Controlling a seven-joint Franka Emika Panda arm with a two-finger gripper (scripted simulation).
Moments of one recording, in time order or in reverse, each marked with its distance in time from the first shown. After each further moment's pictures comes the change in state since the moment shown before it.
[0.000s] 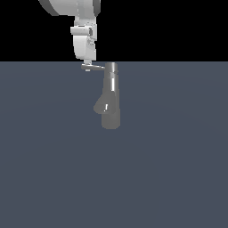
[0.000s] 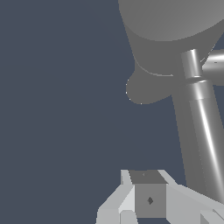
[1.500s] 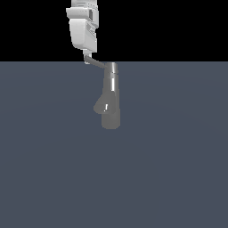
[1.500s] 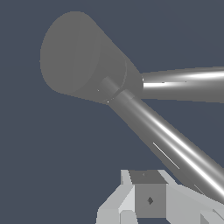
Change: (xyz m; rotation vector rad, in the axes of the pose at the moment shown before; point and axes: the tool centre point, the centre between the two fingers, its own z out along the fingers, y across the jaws) arm 0.018 0.060 -0.030 0.011 -0.001 0.006
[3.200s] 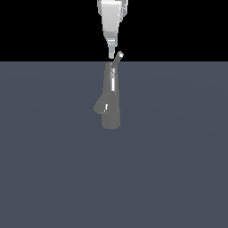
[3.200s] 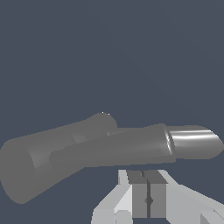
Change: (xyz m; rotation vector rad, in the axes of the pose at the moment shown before) arm 0.096 0.051 -0.020 -0.013 -0.006 -0.045
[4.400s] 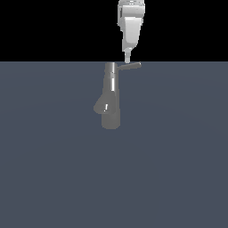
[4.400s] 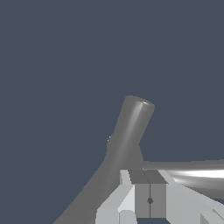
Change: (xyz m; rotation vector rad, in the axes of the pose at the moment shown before) arm 0.058 -0.056 0.012 0.015 -0.005 -0.015
